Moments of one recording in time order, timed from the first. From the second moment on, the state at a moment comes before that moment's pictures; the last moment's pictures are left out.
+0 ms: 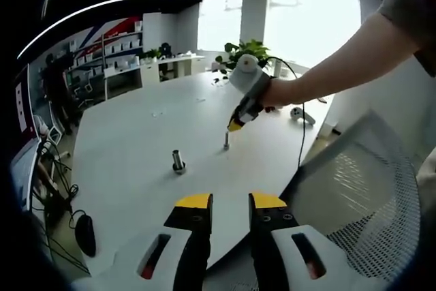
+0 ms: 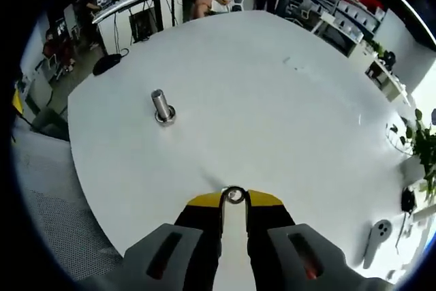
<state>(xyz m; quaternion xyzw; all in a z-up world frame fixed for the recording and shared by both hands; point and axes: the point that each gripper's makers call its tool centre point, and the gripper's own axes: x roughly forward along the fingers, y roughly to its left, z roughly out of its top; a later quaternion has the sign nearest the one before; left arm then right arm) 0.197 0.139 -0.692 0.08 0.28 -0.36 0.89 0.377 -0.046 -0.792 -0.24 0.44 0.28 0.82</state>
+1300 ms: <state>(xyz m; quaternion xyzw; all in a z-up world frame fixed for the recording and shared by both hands) 0.198 0.142 -0.696 0.08 0.29 -0.36 0.89 0.390 -0.045 -0.836 -0.27 0.49 0.30 0.78</state>
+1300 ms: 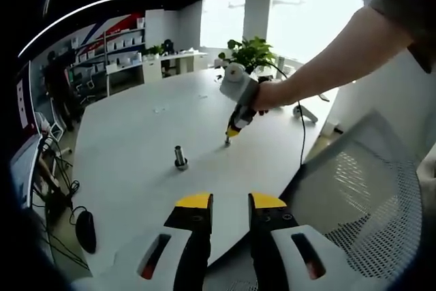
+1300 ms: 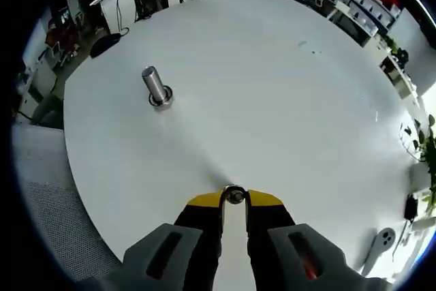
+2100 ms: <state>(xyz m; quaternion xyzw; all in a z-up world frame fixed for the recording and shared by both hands) 0.200 0.147 -0.699 0.08 0.29 -0.34 0.89 0.381 -0.045 -0.854 -0.26 0.50 0.30 0.77</state>
